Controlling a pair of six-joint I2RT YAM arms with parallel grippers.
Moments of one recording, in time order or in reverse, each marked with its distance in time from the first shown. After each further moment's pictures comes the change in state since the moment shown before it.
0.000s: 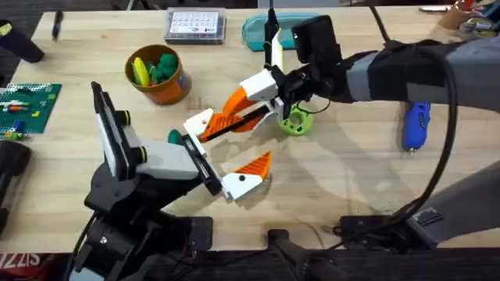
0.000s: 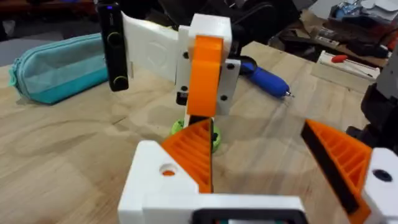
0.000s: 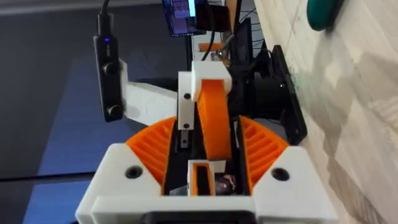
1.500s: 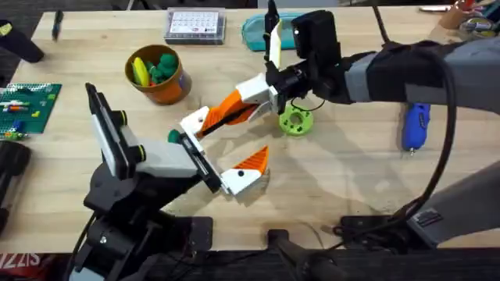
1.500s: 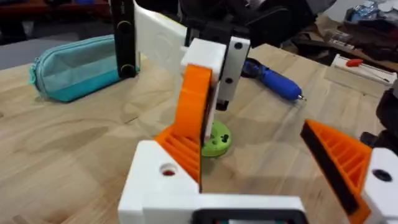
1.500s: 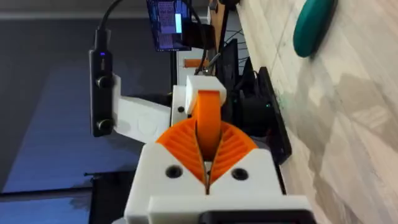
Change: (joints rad) left arm 0.003 0.000 0.000 0.002 -0.044 0.001; right arm 0.011 0.000 -0.001 0.130 0.102 0.060
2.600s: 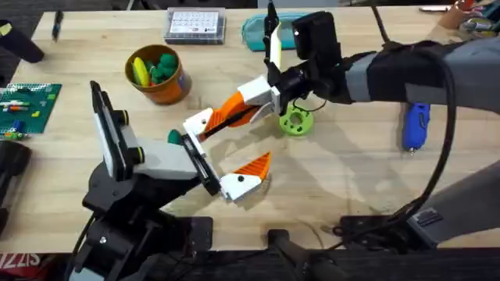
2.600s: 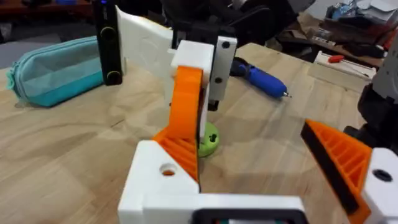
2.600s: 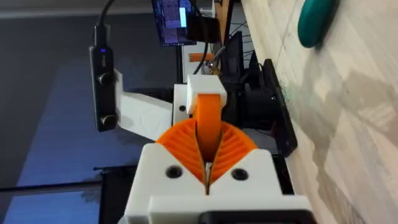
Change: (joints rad) left arm 0.011 0.000 0.000 0.006 0.077 0.000; right arm -0.001 0.001 0.000 -0.027 -0.041 0.002
